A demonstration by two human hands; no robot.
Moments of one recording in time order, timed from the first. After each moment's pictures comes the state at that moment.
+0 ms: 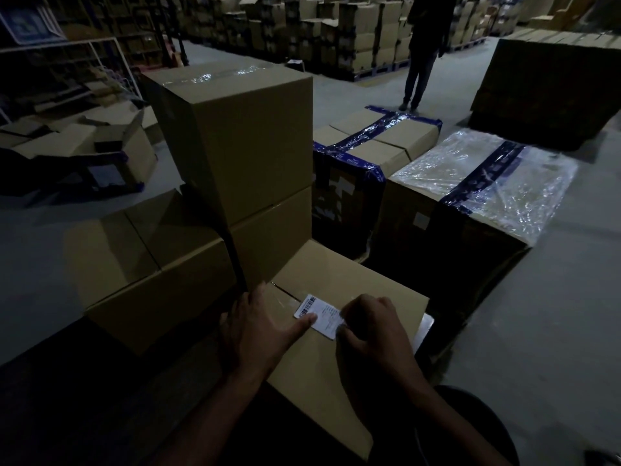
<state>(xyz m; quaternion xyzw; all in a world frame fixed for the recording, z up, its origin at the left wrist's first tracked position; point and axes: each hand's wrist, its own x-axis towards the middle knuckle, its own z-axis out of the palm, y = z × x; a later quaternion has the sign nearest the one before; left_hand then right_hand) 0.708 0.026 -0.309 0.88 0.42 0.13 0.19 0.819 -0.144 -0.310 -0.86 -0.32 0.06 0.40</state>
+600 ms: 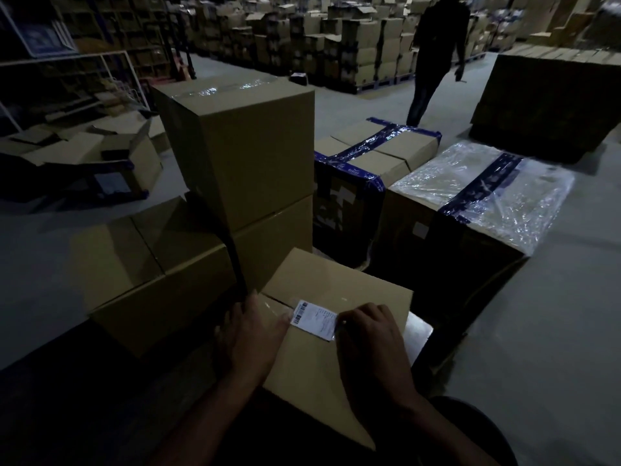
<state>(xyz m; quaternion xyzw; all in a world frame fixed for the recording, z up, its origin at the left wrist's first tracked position) 0.703 0.031 -0.310 0.86 0.46 0.12 0.20 0.815 -0.145 -0.321 -0.86 -0.39 -0.06 0.32</state>
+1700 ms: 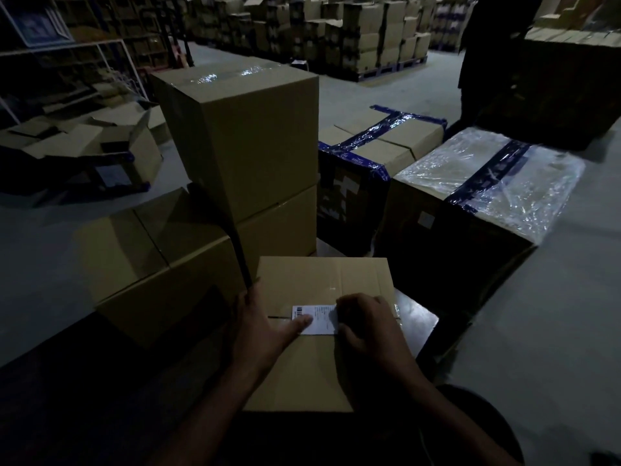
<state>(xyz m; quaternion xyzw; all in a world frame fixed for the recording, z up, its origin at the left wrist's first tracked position) 0.693 0.027 -0.310 0.82 0.40 0.17 0.38 0.816 -0.134 -0.316 -0.85 -0.37 0.07 0.37</state>
